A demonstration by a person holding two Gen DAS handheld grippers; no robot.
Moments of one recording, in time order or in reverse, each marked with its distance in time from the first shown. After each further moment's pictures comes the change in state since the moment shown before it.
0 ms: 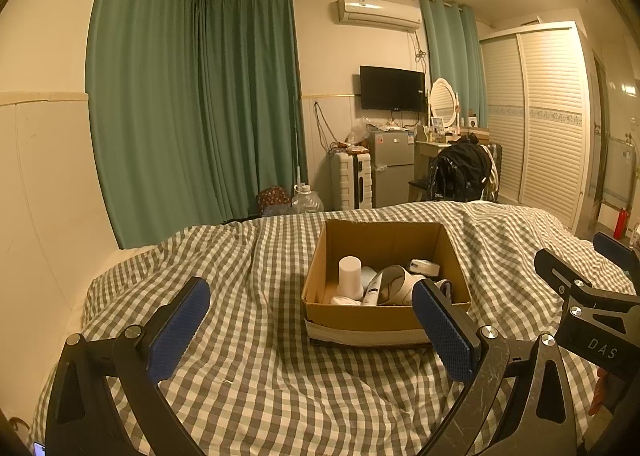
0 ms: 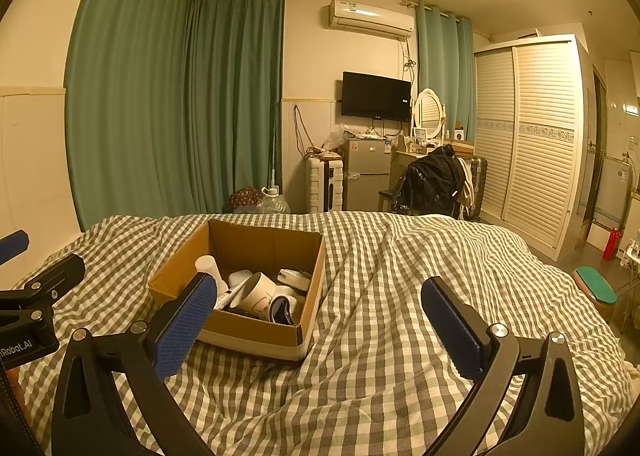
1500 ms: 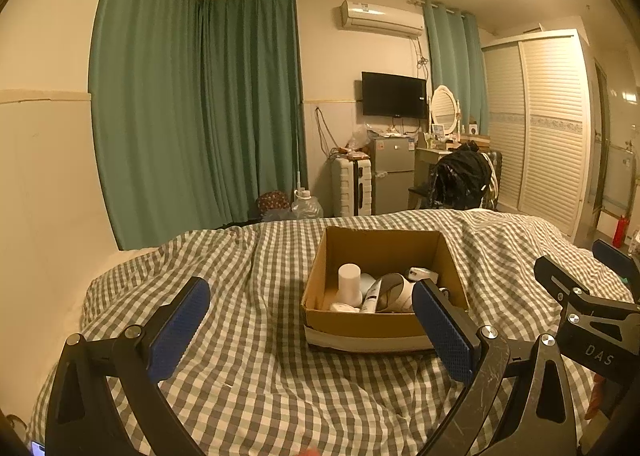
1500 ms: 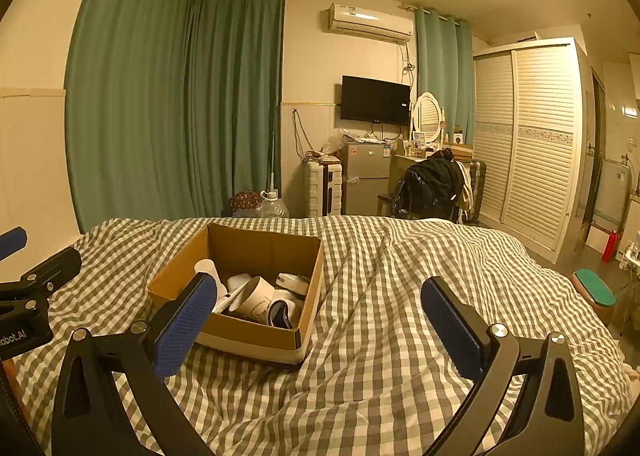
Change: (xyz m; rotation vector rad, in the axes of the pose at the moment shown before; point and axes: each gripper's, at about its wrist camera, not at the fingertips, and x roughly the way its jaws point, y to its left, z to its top) left arm -0.006 0.002 0.006 -0.020 -0.017 0.000; right arm -0.004 -0.002 0.004 -0.001 -0.012 -0.004
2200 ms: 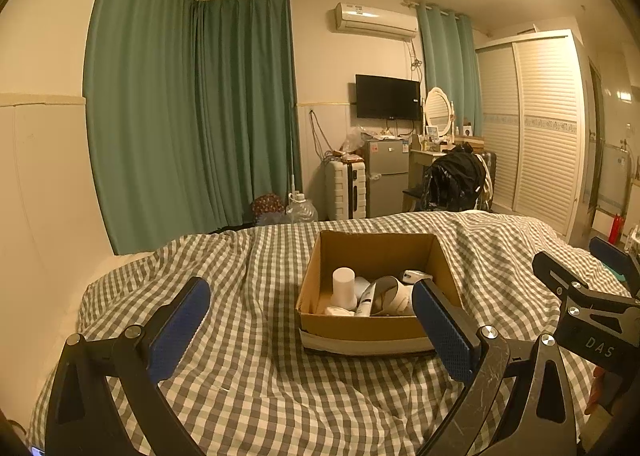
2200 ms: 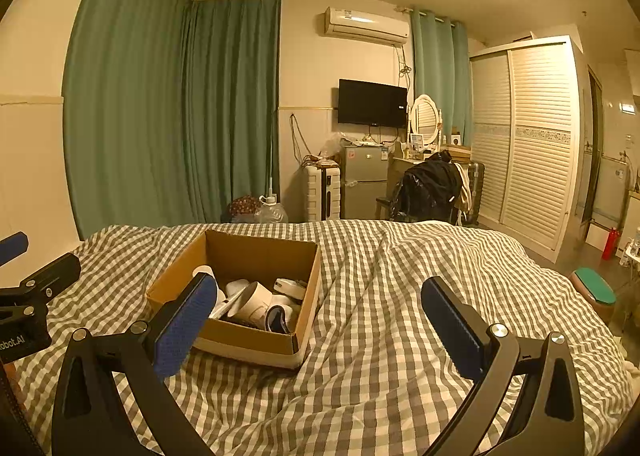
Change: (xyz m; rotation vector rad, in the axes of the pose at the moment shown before) left arm -0.006 -0.008 0.002 0.002 -0.012 -0.014; right arm -0.003 -0.005 0.003 0.014 -0.014 0.000
